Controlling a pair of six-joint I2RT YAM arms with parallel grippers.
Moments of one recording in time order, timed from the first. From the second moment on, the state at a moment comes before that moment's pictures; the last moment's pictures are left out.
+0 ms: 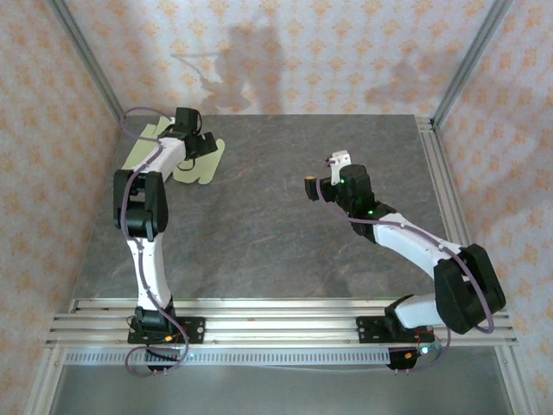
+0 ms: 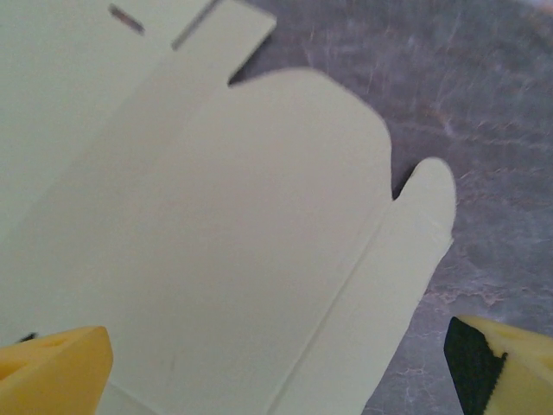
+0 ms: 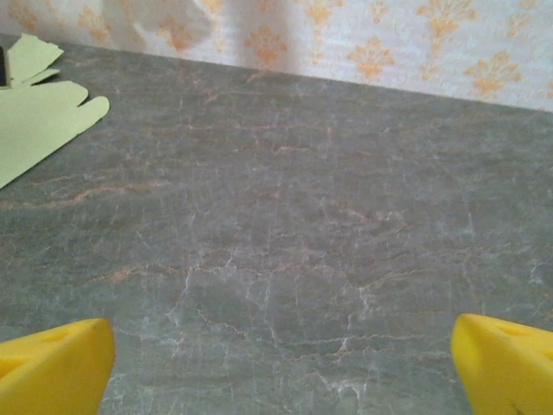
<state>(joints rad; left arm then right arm) 0.00 2.17 1.74 -0.53 -0.13 -0.44 0.48 1.36 0.78 0.13 0.12 0.09</state>
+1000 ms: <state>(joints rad) -0.40 2.01 1.44 -0.62 0.02 -0.51 0.43 1.37 0.89 -0.08 0.26 0.25</state>
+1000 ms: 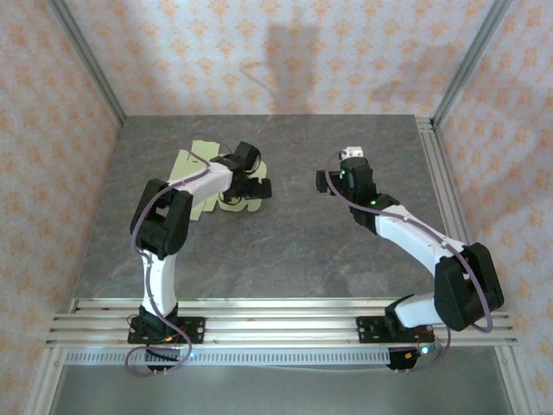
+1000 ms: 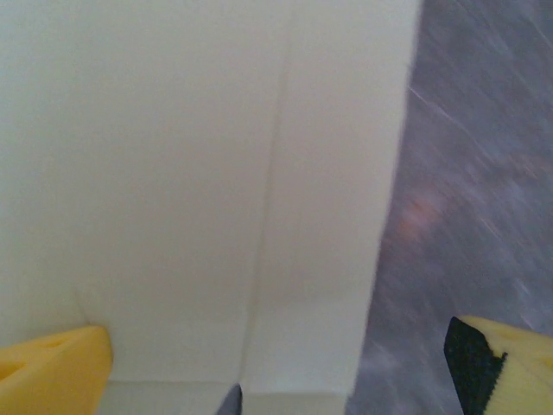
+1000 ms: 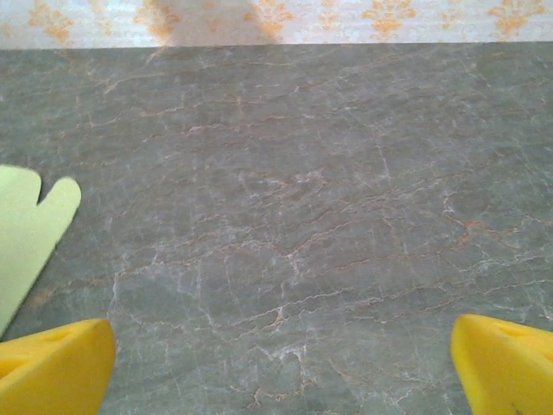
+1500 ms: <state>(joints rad) -0.33 1.51 1.15 -0.61 -0.17 -0.74 0.40 1.57 1.10 -0.18 0.09 0.30</state>
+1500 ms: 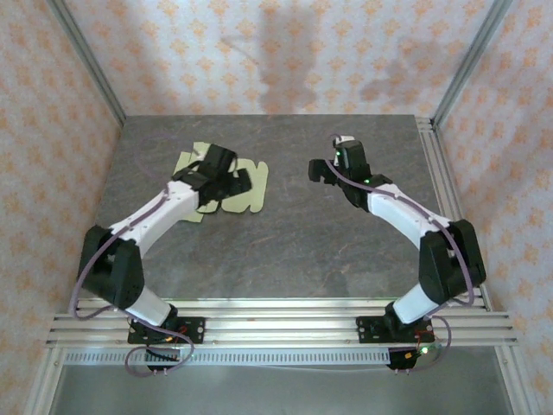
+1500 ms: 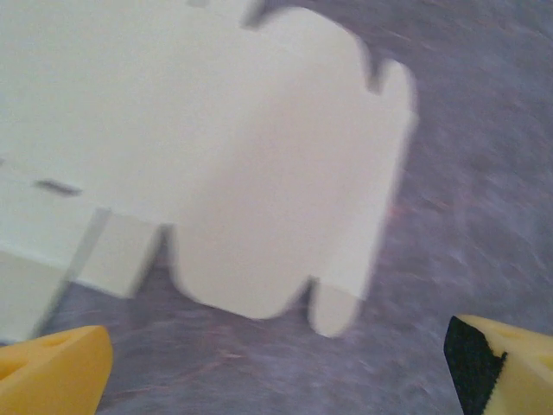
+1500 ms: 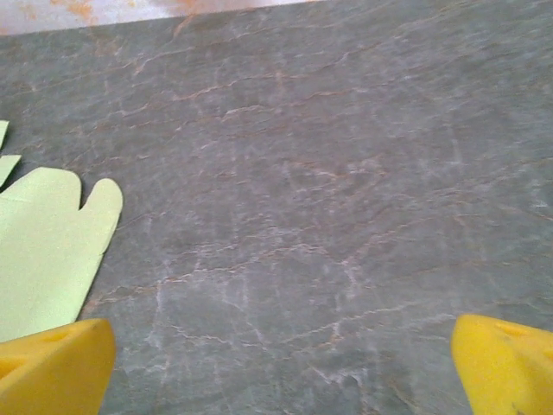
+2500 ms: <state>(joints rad) -0.10 2.04 1.44 -0.66 -0.01 -0.73 0.46 1.65 1.16 -0.24 0.06 0.32</state>
